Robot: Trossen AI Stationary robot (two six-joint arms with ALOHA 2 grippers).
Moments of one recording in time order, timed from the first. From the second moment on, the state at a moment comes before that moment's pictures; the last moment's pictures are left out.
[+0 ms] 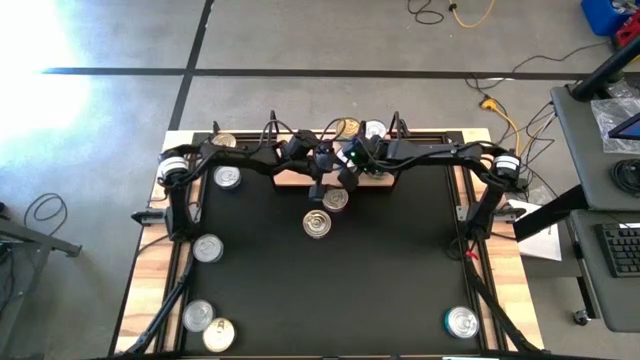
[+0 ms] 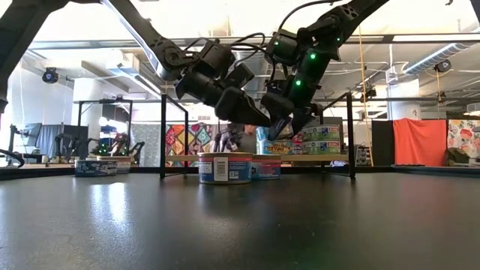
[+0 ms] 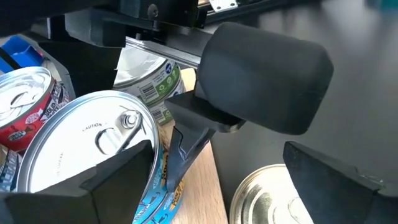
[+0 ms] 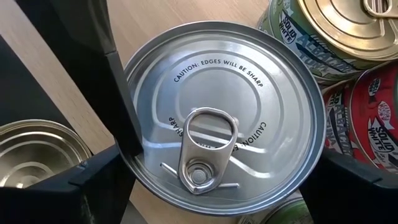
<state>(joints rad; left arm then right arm) 0.42 1.92 1.15 0.23 0.42 0.46 -0.40 1.76 1.21 -0.44 0.24 0.22</state>
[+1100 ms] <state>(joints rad) 0.42 1.98 1.23 0.34 0.47 0.37 -0.40 1.77 1.21 -0.45 0.23 0.14</state>
